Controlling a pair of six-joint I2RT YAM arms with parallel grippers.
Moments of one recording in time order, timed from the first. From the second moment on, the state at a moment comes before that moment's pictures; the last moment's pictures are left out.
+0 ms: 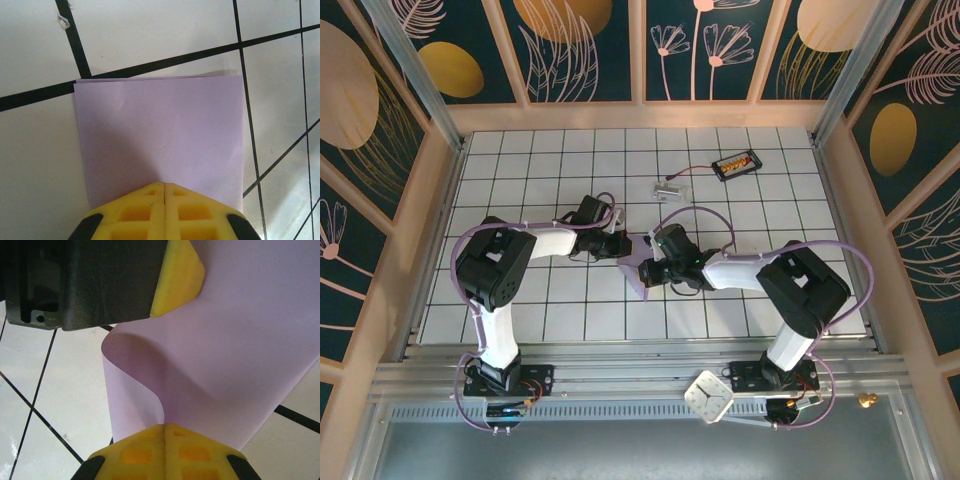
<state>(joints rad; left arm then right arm) -0.51 1.92 1.00 -0.06 0.49 -0.51 0.79 1.68 0.75 0.07 -0.26 0.52</state>
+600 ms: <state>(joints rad) -0.51 1.92 1.00 -0.06 0.49 -0.51 0.78 1.72 0.76 0.07 -0.26 0.50</state>
